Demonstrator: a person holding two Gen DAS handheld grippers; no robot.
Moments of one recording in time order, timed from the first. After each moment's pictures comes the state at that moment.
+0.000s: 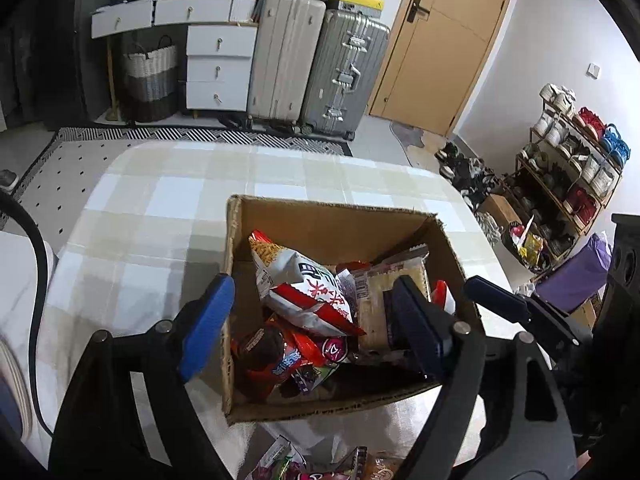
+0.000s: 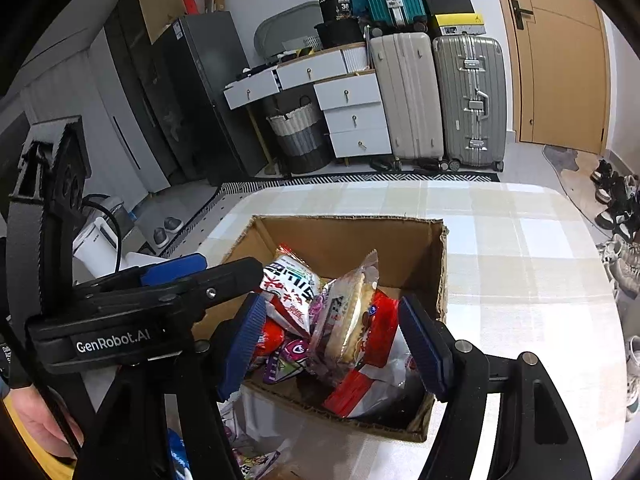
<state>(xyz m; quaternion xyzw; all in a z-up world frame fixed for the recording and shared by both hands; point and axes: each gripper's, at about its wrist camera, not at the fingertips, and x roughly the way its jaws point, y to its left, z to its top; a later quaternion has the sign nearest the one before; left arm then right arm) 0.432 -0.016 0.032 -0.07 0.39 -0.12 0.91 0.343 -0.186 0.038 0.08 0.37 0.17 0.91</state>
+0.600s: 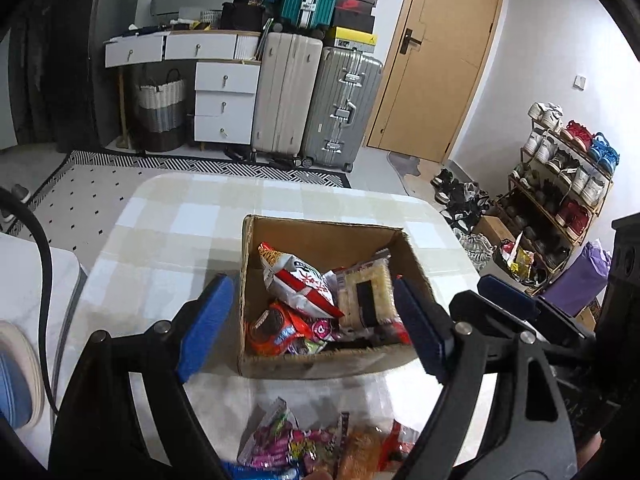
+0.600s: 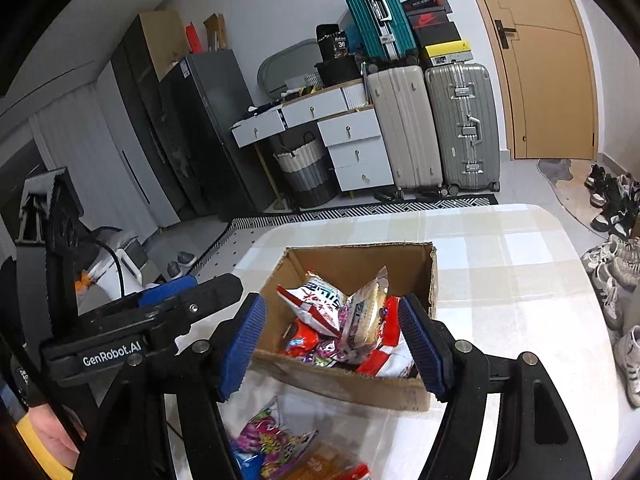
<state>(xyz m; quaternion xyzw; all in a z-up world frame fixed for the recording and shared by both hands) 0.344 -0.005 0.096 -0.07 0.34 -0.11 0.93 0.278 -0.203 0.087 0.12 0.31 0.17 0.93</state>
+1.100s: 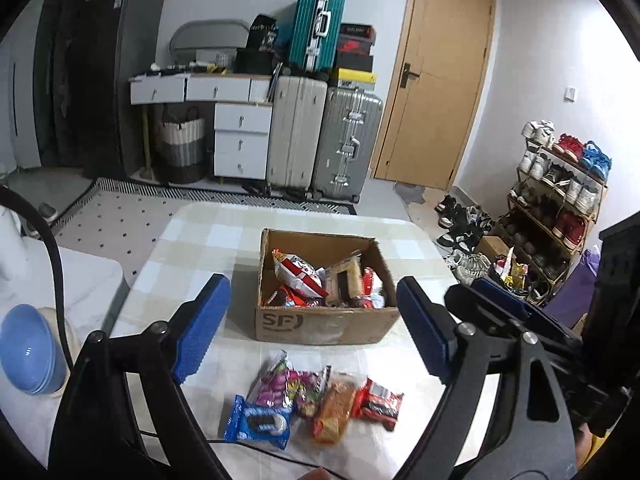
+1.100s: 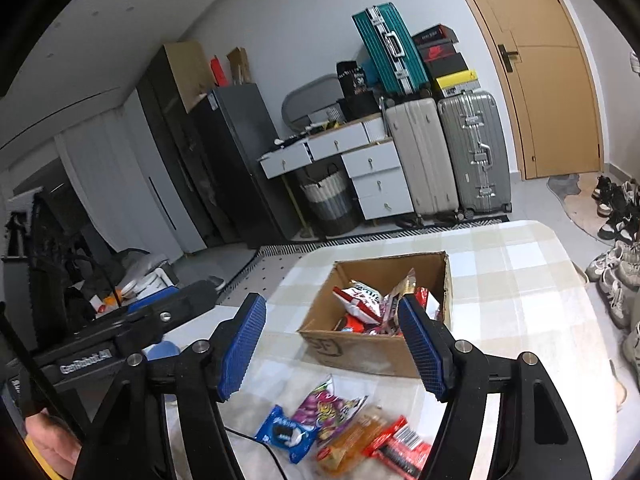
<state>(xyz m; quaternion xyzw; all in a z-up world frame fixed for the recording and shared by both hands) 0.181 -0.004 0.181 -0.06 0.27 -0.09 0.96 0.165 -0.210 0.140 0.14 0.25 0.20 0.94</state>
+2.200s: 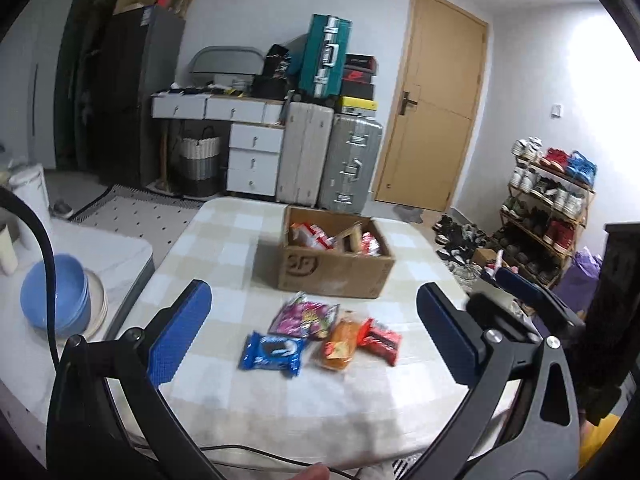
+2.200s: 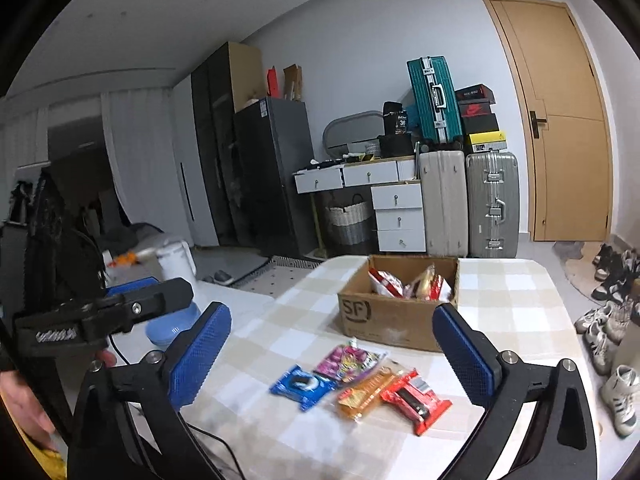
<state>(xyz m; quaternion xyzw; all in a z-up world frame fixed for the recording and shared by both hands) -0.040 0.044 0.158 -0.08 0.23 -0.07 0.97 0.011 -0.177 0.123 0.05 0.17 0.23 0.96</state>
